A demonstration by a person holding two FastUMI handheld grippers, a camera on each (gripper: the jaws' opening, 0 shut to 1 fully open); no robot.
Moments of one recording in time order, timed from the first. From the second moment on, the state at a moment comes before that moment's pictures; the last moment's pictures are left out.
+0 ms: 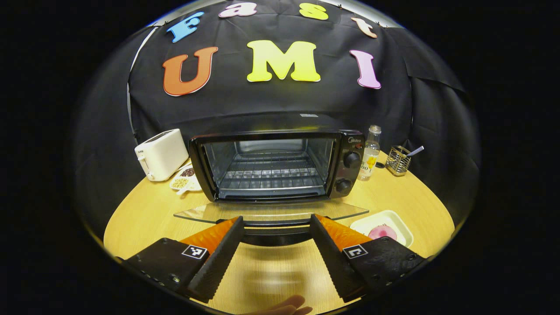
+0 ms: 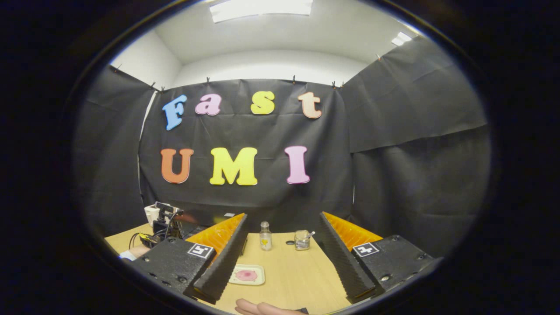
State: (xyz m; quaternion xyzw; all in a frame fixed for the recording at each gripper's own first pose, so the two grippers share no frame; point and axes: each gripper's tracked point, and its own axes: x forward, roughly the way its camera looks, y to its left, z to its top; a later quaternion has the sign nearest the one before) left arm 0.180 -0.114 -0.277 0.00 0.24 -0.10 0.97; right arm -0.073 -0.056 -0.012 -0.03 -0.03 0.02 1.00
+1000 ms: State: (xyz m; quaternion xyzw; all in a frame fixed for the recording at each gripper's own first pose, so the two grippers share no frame) left arm 0.150 -0.111 -0.358 0.02 0.27 -0.10 0.96; right arm -0.058 -0.033 -0.047 -0.03 0.01 0.03 1.00
